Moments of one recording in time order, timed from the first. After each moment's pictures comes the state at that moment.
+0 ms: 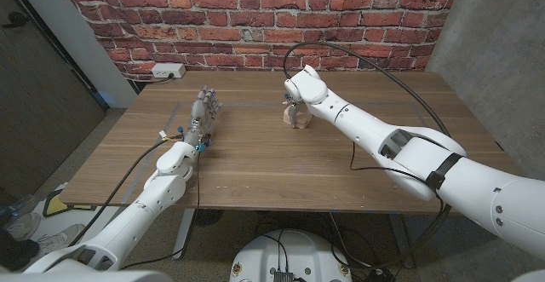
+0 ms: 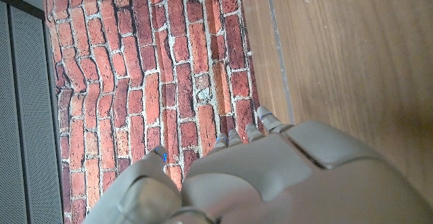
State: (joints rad) left arm 0.91 0.50 0.31 -1.27 -0.72 -0.38 -0.10; left_hand 0.01 0.07 0.29 0.18 0.32 -0.17 -0.01 0.20 0.18 -0.17 -0.05 0.20 0.18 -0.17 -0.03 0.19 0.17 -0.17 -0.03 0.47 0.19; right arm -0.23 -0.09 -0.87 -1.08 -1.41 -0.15 0.99; right_hand 0.77 0.02 0.22 -0.15 0.26 -0.17 -0.21 0.24 0.22 -0.03 0.21 0.29 0.24 0.35 0.03 0.25 0.21 0.53 0.04 0.32 0.20
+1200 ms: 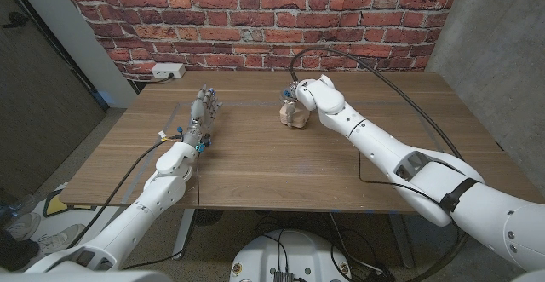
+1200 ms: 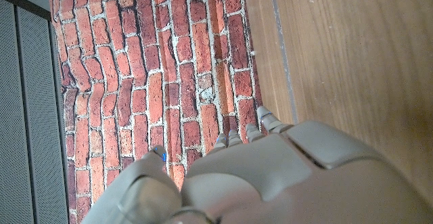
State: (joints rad) left arm 0.92 0.50 0.31 -1.27 -0.73 -0.39 -0.10; left_hand 0.03 0.07 0.29 0.18 0.32 -0.17 -0.03 0.19 0.18 -0.17 -0.05 0.20 0.18 -0.17 -0.03 0.19 0.17 -0.17 -0.03 0.47 0.19; right arm -0.41 -0.19 -0.73 -1.31 -1.32 -0.13 0.63; right_hand 0.99 -0.16 0.26 -0.18 0.26 0.50 -0.18 0.67 0.24 0.50 0.33 0.74 0.32 0.83 0.21 0.46 0.46 0.76 0.09 0.78 0.31
